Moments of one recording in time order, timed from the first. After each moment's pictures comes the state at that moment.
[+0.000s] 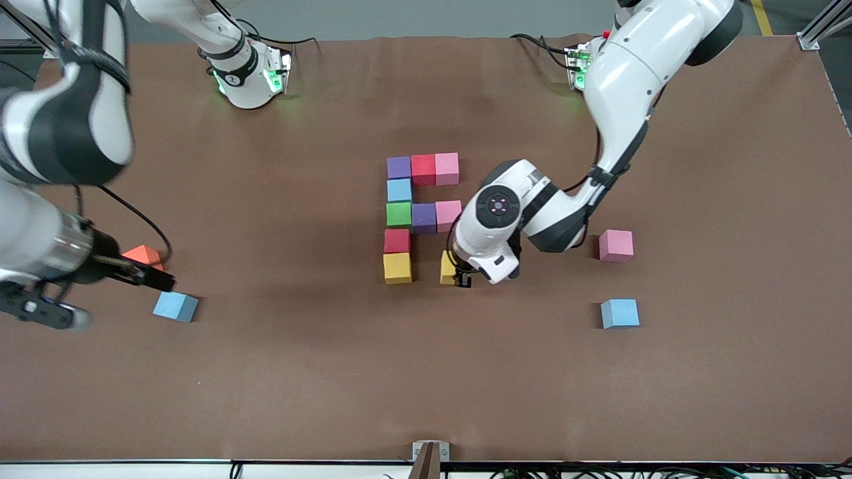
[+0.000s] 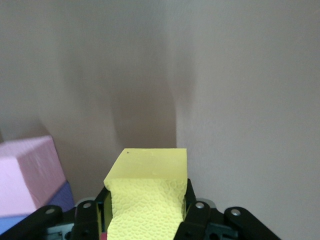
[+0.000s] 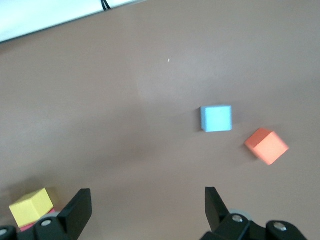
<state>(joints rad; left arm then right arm) -0.33 0.81 -0.45 -1.43 0.28 2.25 -2.33 0.26 0.42 -0.27 -1.15 0.11 1.58 0.28</state>
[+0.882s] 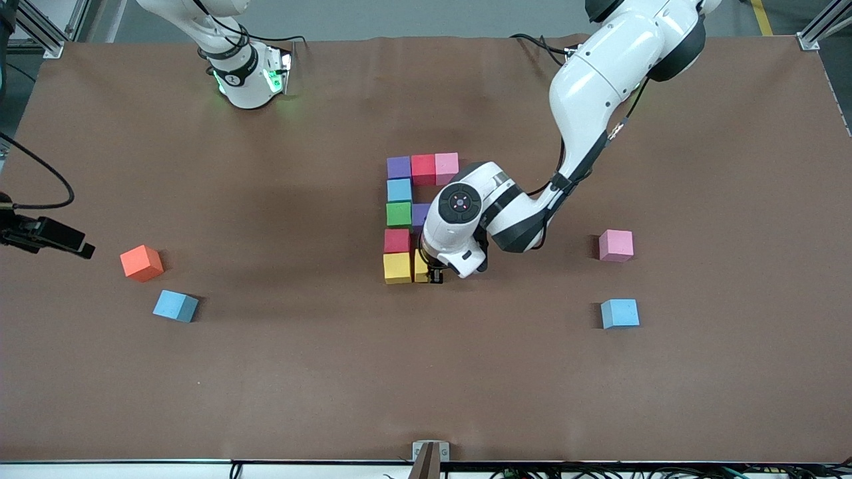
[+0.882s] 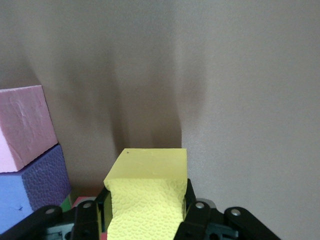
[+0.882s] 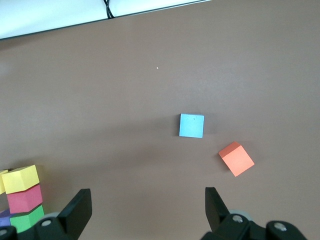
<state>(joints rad) -0.41 0.91 -0.44 -1.31 0.28 2.25 -2.39 -0.05 0.23 -0.04 -1.34 0.09 1.64 0.06</state>
